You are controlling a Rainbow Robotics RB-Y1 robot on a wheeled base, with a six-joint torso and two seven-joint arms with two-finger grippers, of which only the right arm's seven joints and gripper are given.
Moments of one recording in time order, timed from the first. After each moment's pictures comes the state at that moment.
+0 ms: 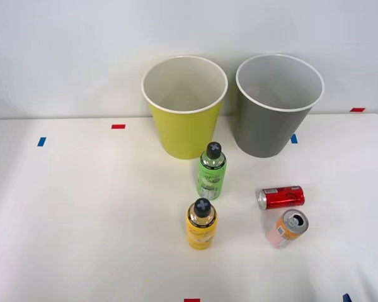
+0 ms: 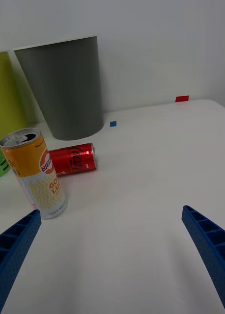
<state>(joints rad) 1.09 -0.06 -0.13 -1.90 0.45 -0.83 0.80</state>
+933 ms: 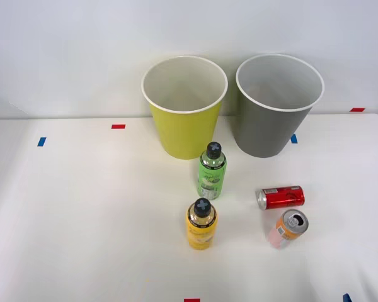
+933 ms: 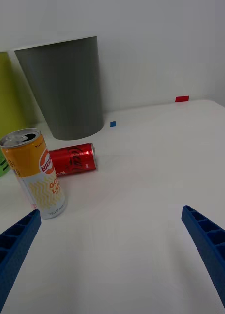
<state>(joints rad) 1.09 -0.06 -0.13 -1.90 0.45 -0.83 0.80</state>
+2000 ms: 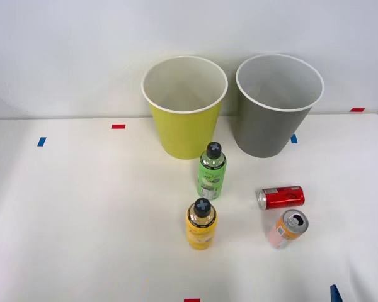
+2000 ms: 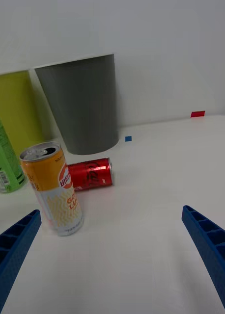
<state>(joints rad) 1.02 -0.24 0.08 -1.84 0.10 -0.85 1.13</state>
